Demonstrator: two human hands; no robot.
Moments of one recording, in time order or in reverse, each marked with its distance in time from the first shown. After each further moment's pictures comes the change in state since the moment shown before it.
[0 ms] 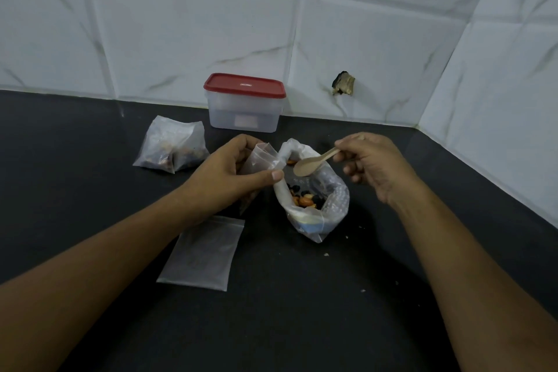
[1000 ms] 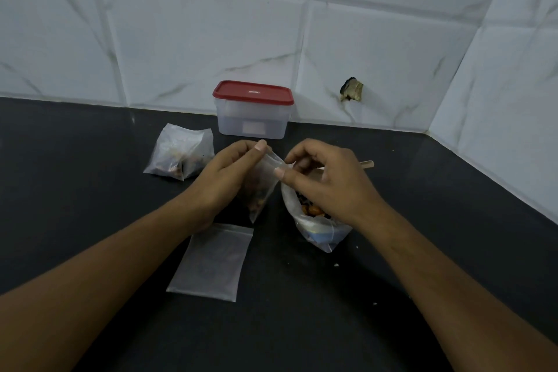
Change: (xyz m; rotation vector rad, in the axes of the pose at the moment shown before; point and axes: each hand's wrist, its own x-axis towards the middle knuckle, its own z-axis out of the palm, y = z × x) left_hand 0.005 -0.001 -0.005 -0.147 0.115 -0.065; right_hand -0.041 -0.008 0.059 -0.501 -0.208 -0.615
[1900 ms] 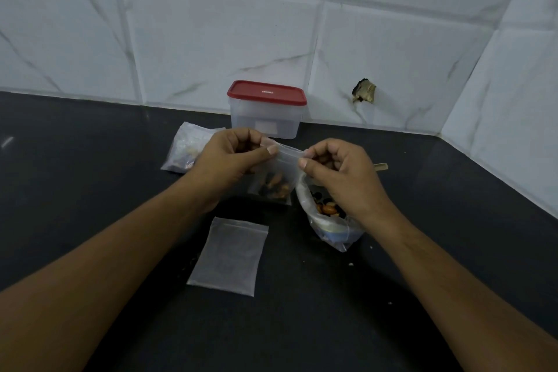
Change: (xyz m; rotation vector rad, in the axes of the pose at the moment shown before) left_hand 0.009 0.004 -0.022 -0.076 0.089 0.032; right_hand 0.004 0.004 0.012 0.269 0.126 0.149
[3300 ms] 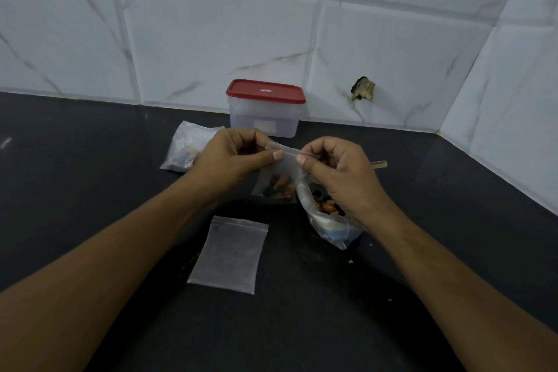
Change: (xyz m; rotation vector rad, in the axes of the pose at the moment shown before) left_hand -0.003 0.002 0.000 0.056 -0.098 0.108; right_hand 0.000 -0.002 0.002 0.044 -0.047 -0.022
